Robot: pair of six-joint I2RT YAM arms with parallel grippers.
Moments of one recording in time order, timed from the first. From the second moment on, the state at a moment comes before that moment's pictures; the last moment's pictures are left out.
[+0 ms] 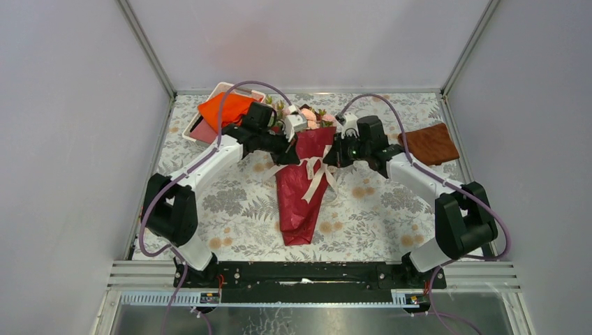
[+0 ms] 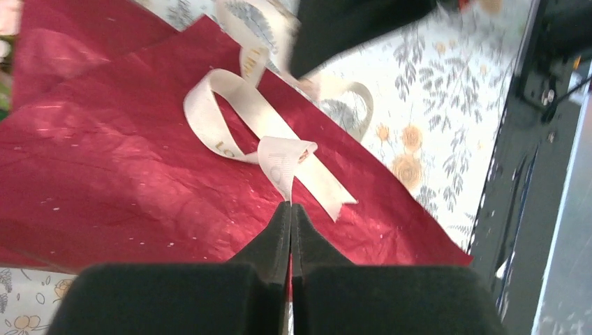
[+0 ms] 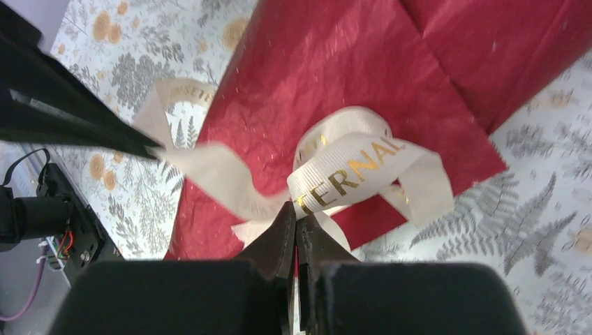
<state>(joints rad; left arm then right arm) -0.43 1.65 1.32 -0.48 0.76 0.28 0.43 1.52 0.98 -0.11 -0.49 0.24</state>
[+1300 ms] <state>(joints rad) -0.44 1.70 1.39 -0.63 0.76 0.65 0.50 1.66 0.99 0.04 -0.72 0.17</state>
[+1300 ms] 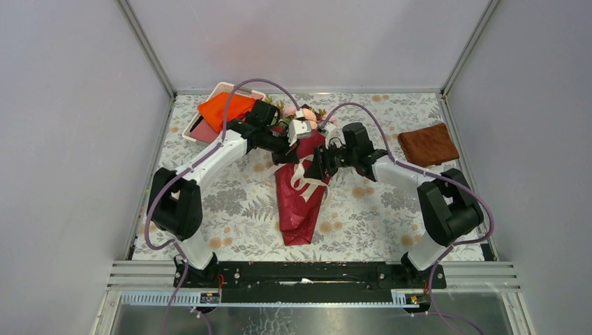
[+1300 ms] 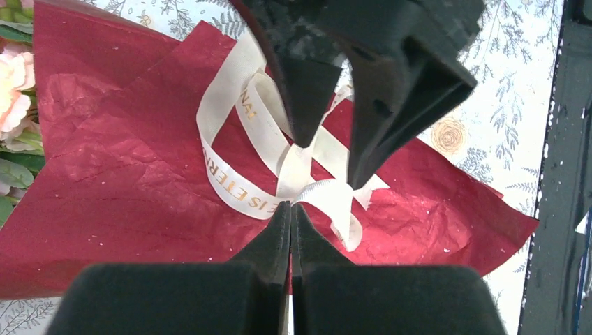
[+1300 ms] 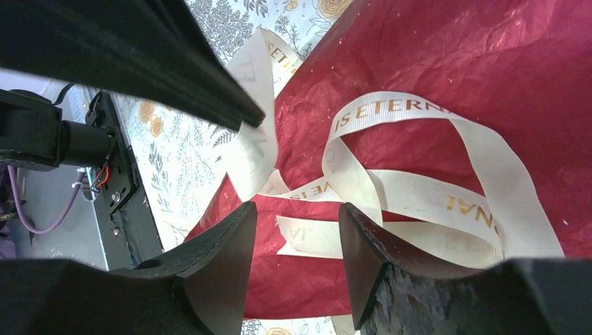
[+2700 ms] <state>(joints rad) -0.22 1.56 1.13 -0.60 0.68 0.67 0.49 1.83 1.18 -0.24 -0.23 0.02</state>
